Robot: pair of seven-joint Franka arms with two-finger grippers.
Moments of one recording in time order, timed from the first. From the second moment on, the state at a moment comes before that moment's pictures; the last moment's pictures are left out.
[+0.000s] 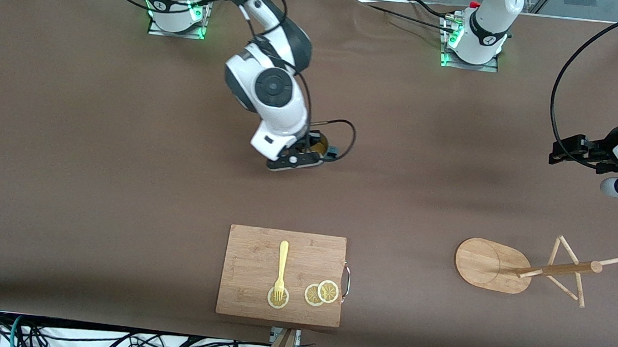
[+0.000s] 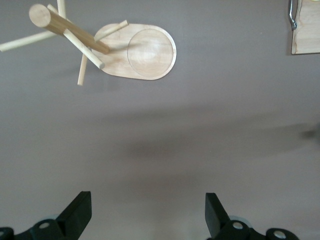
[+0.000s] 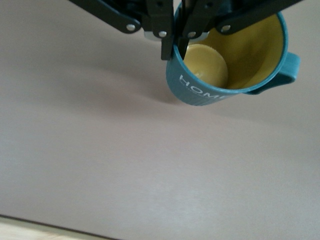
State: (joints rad) left arm 0.01 0.23 -0.02 -1.38 -0.02 1.45 0.06; right arm 0.52 0.71 0.32 -1.42 -0.13 2.11 0.62
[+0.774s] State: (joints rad) left arm -0.02 0.25 -0.04 -1.38 -0.02 1.41 0.15; right arm 0.62 0.75 0.21 -1.31 -0.14 2.13 0.74
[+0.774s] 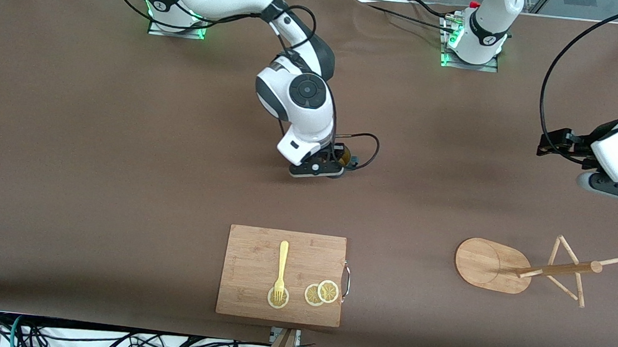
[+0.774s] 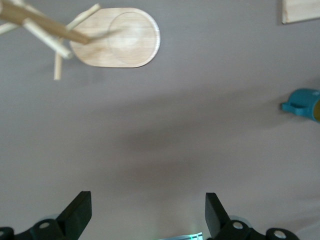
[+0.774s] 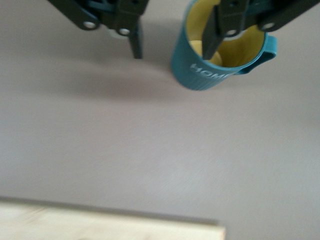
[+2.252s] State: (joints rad) left arm -0.06 0.40 -0.08 -1.90 -0.80 1.99 1.62; right arm -0.01 0.08 -0.02 -1.63 0.02 1.65 -0.07
